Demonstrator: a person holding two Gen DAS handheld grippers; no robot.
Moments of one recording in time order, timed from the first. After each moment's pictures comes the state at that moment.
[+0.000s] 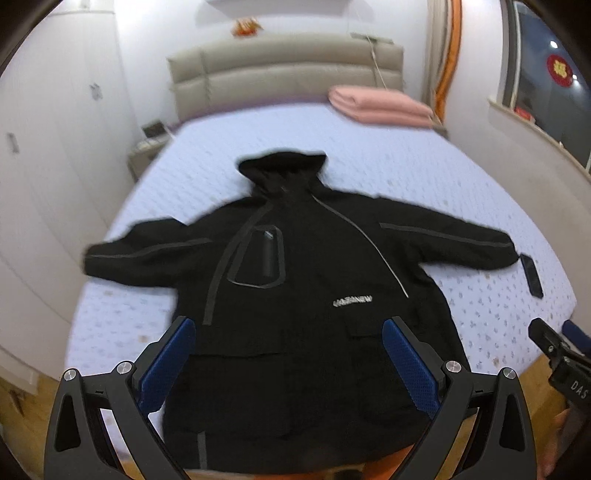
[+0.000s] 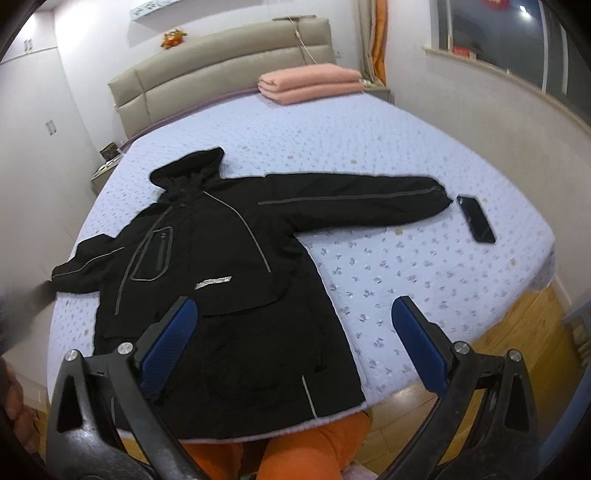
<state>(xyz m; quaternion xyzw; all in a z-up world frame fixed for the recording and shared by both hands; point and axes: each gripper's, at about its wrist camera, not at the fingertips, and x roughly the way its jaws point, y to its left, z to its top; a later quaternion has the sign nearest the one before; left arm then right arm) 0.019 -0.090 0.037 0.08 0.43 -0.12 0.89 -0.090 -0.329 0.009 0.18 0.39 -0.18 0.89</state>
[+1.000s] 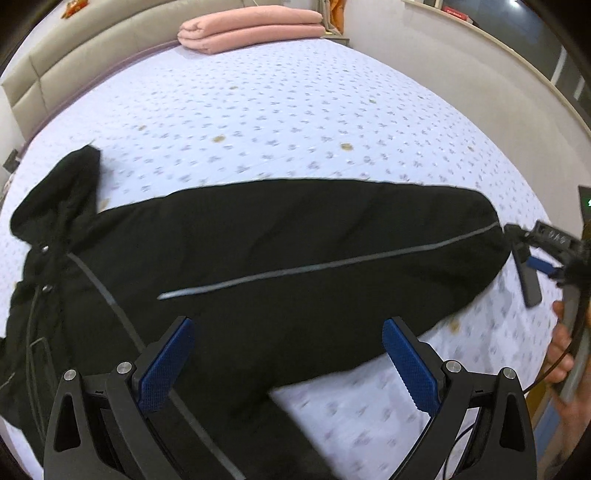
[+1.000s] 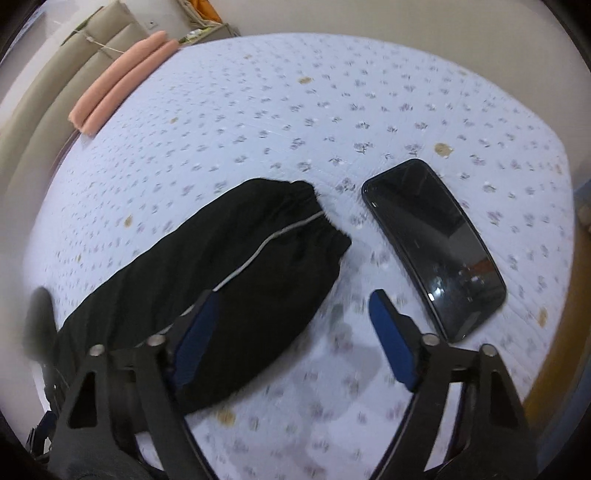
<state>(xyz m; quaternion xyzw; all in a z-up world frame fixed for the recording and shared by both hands) 0.214 -0.475 -0.108 0.16 0.52 -0.29 0.79 0.033 -0.745 -0.159 0.40 0.44 -0.33 0.73</state>
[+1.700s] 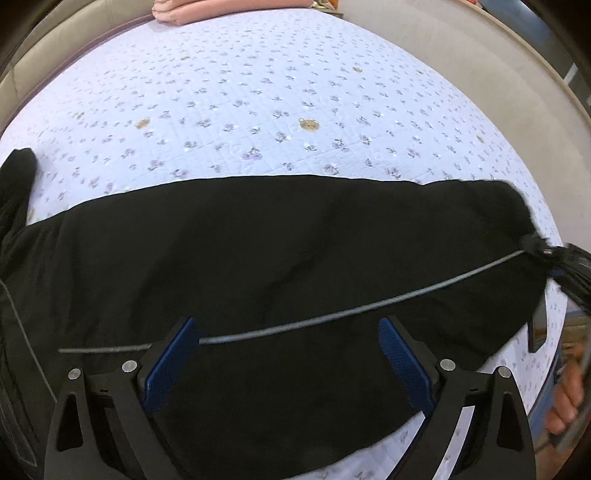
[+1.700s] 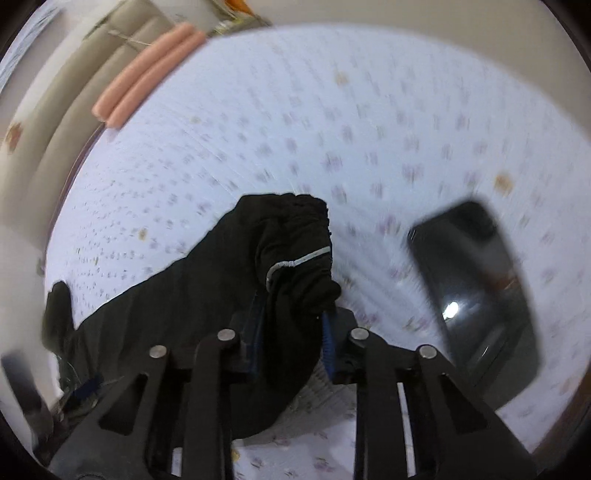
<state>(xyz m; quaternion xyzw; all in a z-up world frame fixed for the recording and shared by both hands) 0.241 -0.572 -0.174 0.15 0.57 -0.30 0.75 0.053 -0.779 -0.160 0.39 0.43 -0.26 0.77</state>
